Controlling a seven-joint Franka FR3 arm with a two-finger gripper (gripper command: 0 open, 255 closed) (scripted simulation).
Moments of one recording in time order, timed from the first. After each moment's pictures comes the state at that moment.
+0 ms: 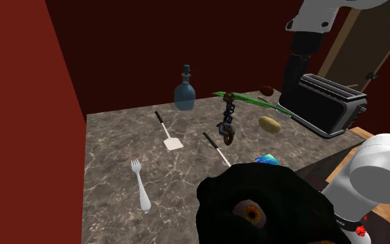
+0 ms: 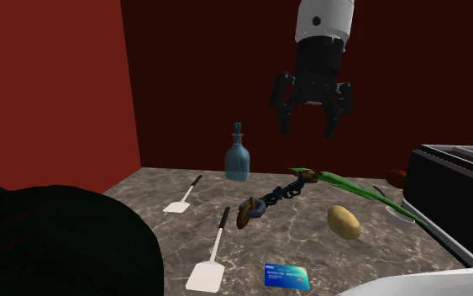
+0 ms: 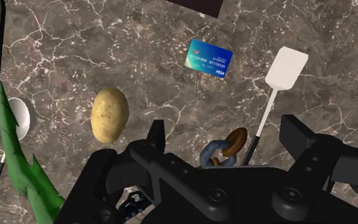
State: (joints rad) arm 0.01 -0.75 -0.01 -2.32 0.10 1.46 -0.12
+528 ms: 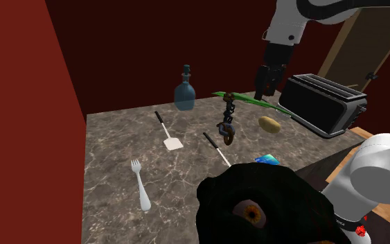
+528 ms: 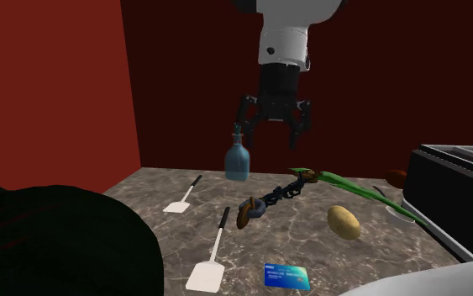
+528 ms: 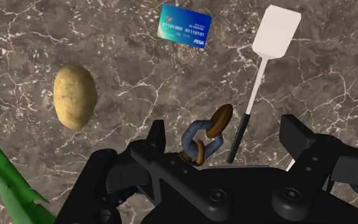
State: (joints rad) arm 0.03 -0.64 0.11 -2.34 0.16 1.63 0.02
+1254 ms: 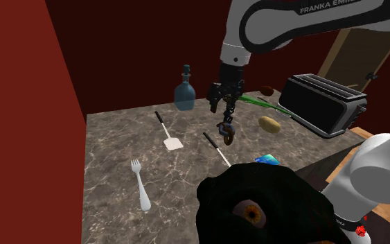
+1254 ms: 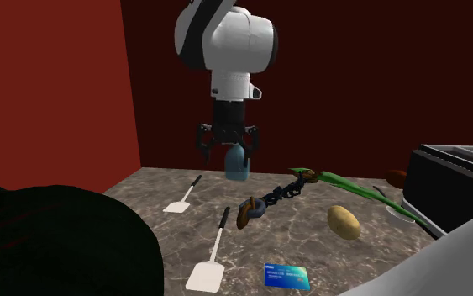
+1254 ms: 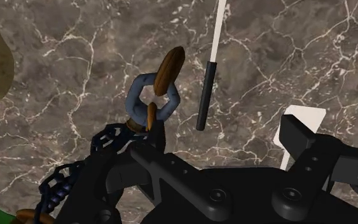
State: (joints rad) arm 0.03 -0.33 0.30 -2.26 0.16 1.93 0.29
